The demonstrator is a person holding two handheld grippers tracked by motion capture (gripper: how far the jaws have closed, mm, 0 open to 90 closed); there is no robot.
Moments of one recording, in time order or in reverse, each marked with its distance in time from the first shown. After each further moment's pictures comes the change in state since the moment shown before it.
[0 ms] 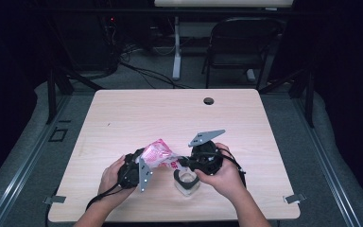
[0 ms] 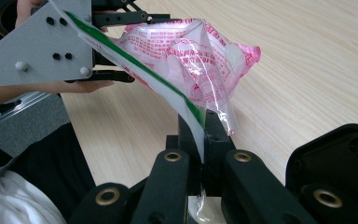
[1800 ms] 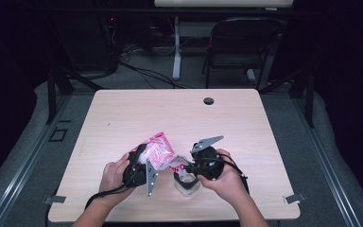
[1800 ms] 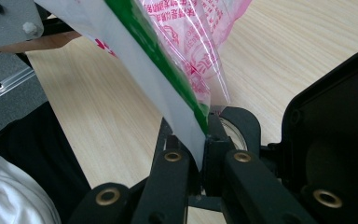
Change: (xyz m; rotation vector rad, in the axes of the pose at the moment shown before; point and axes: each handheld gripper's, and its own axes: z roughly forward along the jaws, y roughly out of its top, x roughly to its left) left arm -0.004 0.016 -0.003 -0.023 0.146 0.161; right arm -0.006 -0.021 0.011 0.103 -0.047 0.030
